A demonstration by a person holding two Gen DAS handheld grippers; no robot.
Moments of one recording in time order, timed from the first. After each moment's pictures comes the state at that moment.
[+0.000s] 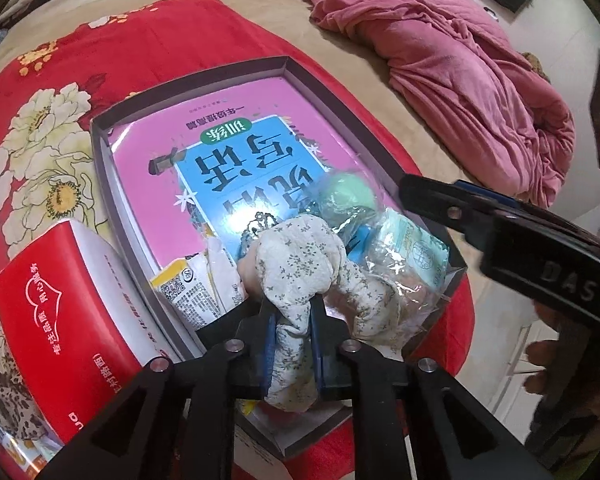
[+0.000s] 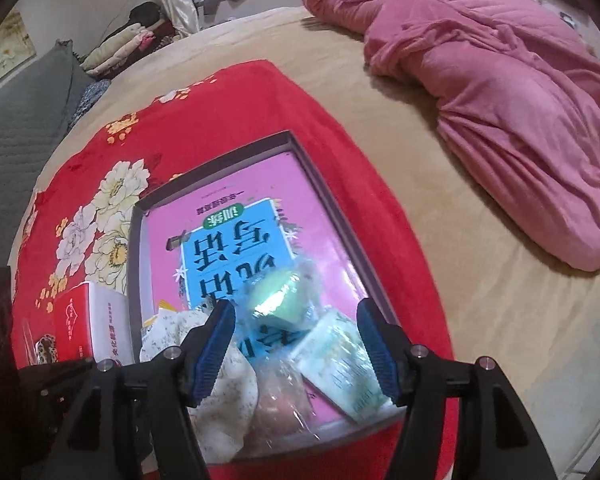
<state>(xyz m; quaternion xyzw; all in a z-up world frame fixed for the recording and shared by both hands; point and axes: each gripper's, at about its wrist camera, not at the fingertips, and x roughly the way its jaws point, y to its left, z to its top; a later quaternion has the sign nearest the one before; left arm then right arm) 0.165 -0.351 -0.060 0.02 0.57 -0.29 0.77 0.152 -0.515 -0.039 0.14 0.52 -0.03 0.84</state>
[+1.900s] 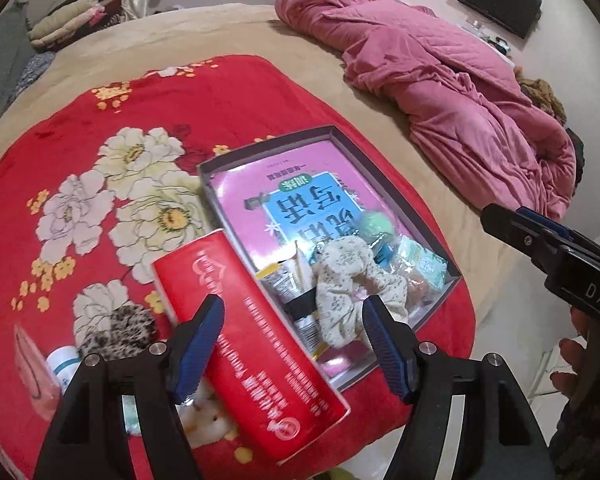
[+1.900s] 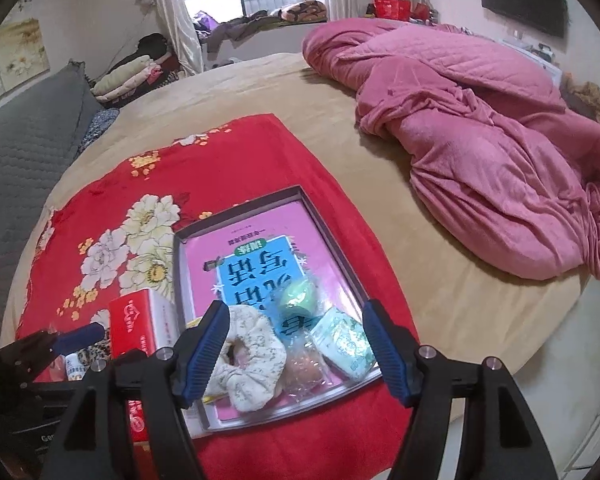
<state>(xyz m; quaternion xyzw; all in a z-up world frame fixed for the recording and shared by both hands) 0.127 -0.270 0.028 0.02 0.51 -0.23 0.83 0.092 -0.487 0.051 0.11 0.45 -0.06 0.88</state>
